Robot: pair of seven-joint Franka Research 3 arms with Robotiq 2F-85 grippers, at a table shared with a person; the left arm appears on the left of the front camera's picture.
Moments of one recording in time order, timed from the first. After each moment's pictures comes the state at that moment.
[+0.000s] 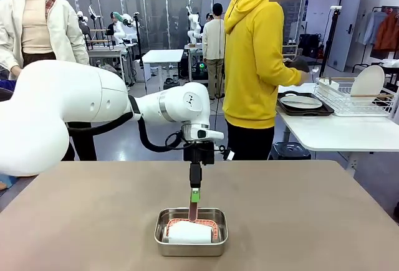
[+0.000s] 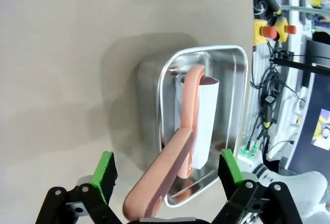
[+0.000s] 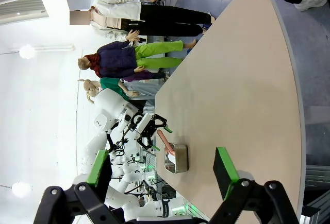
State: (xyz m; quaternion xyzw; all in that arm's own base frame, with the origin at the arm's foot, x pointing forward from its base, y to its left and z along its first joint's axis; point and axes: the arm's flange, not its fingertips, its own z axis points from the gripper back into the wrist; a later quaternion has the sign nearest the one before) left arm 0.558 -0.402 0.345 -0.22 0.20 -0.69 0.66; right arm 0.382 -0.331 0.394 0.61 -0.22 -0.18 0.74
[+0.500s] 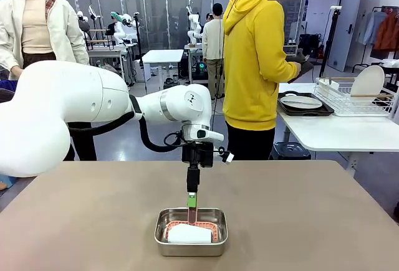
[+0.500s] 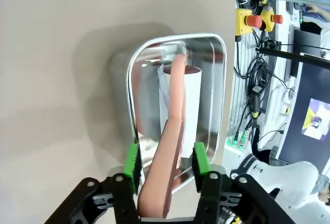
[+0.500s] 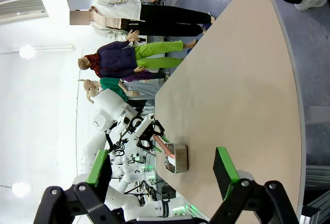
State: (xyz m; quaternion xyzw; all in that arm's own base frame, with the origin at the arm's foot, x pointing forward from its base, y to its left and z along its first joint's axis) left arm 0.548 -0.402 0.352 -0.22 0.23 -0.69 0.65; right arm 0.382 -0.331 0.394 0.61 -0.22 -0.18 0.74
